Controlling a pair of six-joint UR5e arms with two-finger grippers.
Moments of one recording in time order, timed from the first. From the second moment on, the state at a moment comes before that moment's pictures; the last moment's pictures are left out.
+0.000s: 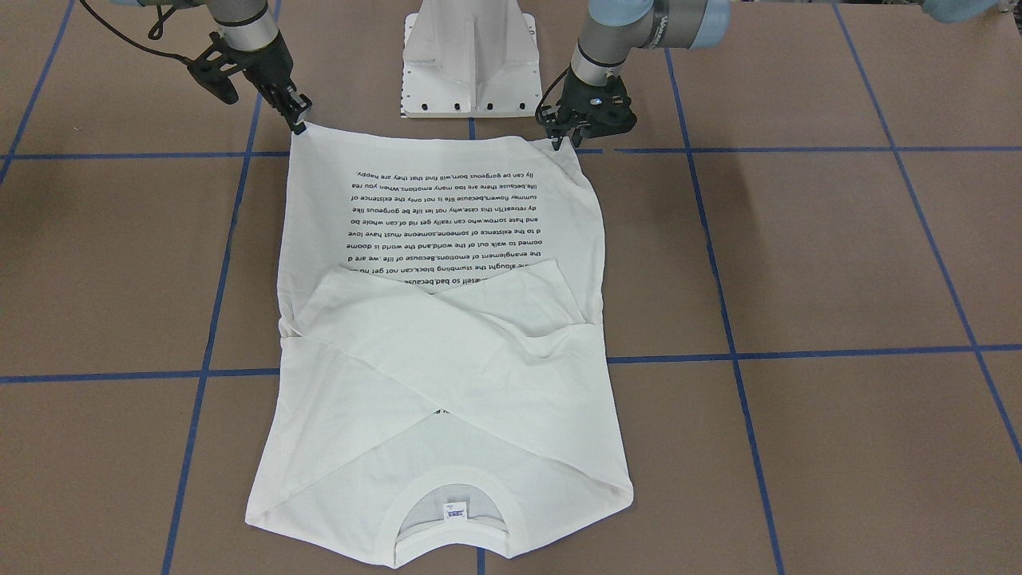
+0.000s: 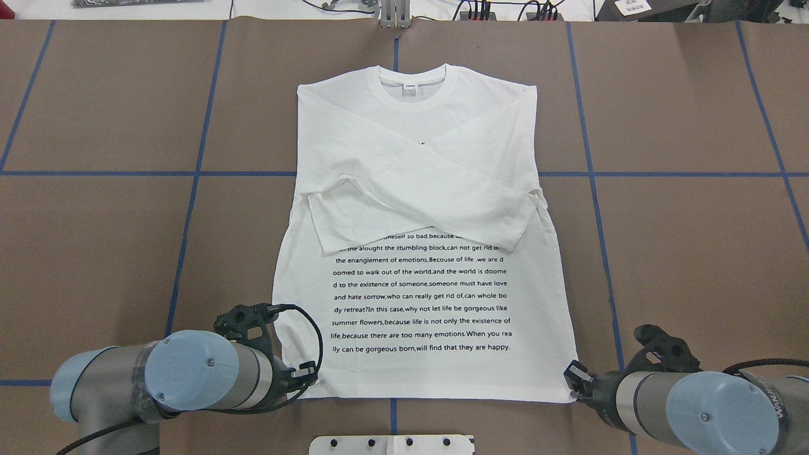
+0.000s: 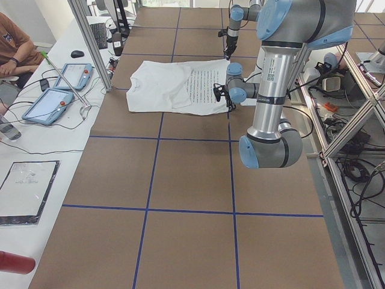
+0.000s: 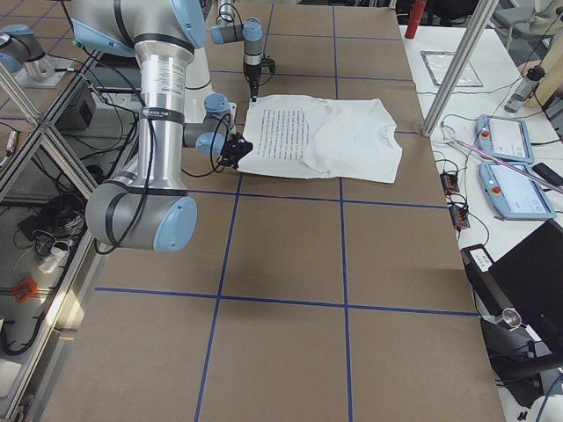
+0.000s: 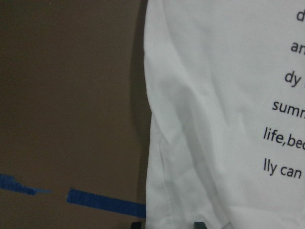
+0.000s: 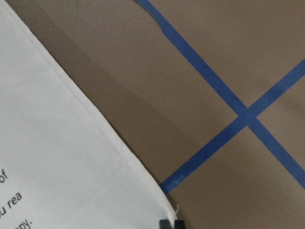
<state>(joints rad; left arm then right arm) -0.19 -1.84 -1.96 -1.81 -1.74 -1.72 0.11 -1.71 2.20 -1.23 1.57 2.24</state>
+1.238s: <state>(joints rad) -0.24 -1.78 -2.12 -1.78 -1.75 -1.70 0.11 -1.77 2.25 -1.23 1.58 2.24</state>
